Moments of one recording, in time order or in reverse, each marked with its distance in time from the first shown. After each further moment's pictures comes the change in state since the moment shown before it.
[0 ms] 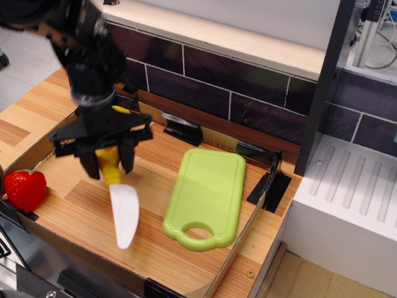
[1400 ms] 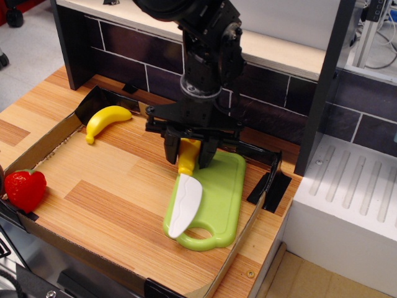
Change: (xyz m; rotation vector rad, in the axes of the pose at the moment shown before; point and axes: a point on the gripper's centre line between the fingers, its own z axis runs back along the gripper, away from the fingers) arm -0.010 -0.090 -0.013 0.087 -0.039 -0.394
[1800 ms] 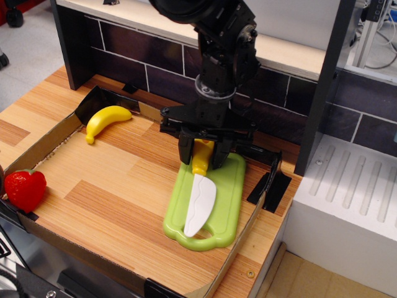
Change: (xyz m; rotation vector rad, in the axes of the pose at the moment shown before) arm 0.006 -0.011 -0.001 -0.015 0.001 0.018
